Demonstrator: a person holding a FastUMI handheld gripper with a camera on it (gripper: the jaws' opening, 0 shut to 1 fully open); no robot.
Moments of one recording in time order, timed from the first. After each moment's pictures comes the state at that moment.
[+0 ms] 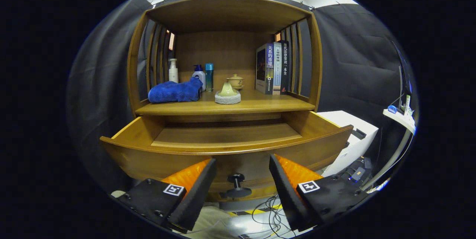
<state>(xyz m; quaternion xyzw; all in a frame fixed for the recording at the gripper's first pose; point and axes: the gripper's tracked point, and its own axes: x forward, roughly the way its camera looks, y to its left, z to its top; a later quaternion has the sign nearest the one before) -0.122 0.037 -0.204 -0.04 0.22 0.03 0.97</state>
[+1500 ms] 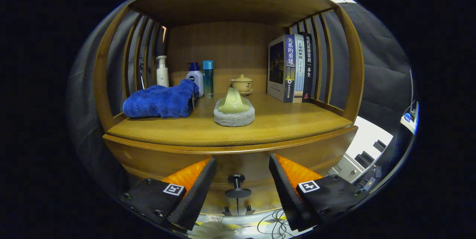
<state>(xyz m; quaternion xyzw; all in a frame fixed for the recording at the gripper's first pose) 0.013 0.066 -0.222 -0.05 0.23 0.05 0.97</state>
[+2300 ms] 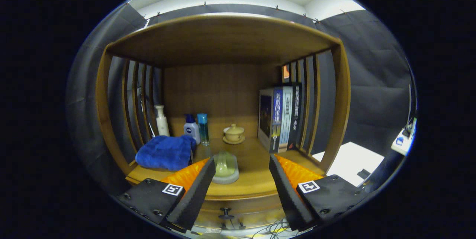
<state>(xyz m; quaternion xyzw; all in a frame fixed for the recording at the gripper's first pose) 0.030 0.049 -0.036 -0.05 0.12 0.05 0.99</state>
